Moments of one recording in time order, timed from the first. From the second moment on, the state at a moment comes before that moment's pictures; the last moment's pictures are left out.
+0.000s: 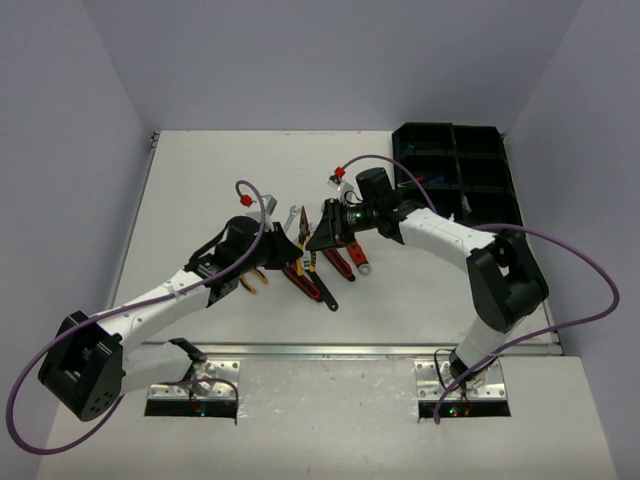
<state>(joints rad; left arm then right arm) -0.55 1.12 0.60 0.02 0.12 -0.62 0.56 1.71 1.09 -0.07 -0.79 0.67</state>
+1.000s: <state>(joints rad) -0.56 1.06 0.61 -0.03 0.00 -0.61 0.60 1.73 1.08 -0.11 -0.70 0.67</state>
